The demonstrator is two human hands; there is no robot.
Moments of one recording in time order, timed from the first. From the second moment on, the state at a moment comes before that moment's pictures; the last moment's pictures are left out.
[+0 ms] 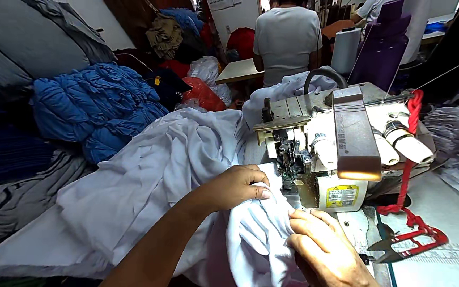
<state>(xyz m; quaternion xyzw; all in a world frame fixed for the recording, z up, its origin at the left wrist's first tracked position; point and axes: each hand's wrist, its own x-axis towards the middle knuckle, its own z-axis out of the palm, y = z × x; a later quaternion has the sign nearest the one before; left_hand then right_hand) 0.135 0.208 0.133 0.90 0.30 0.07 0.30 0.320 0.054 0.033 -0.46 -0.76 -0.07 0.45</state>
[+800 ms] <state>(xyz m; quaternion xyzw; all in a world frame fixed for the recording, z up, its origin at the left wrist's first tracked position) 0.160 0.195 0.153 0.92 0.36 -0.04 0.14 0.323 0.044 0.054 -0.49 -0.78 -0.06 0.39</state>
